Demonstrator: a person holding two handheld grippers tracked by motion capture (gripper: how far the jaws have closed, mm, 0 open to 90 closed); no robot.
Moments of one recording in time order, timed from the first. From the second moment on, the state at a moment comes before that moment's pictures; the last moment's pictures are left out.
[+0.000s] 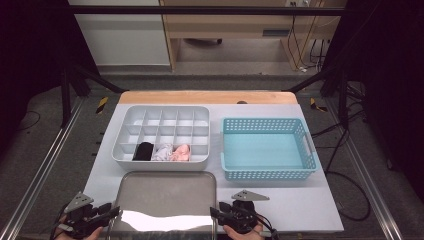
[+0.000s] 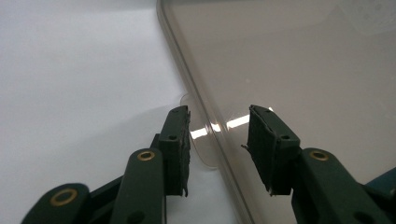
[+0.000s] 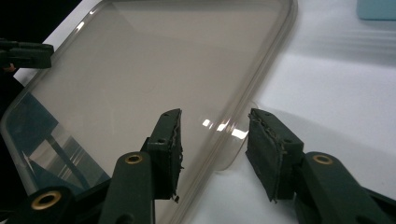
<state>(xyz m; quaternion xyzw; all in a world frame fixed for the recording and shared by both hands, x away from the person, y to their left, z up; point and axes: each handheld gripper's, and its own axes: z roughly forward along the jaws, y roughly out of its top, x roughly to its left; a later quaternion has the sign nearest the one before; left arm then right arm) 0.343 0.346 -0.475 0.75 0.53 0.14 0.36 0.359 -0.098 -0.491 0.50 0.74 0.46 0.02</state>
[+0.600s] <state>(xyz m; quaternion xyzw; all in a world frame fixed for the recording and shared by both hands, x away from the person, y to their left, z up) 0.342 0.345 -0.475 0.75 0.54 0.14 0.36 0.367 -0.098 -0.490 0.54 0.70 0.46 0.00</state>
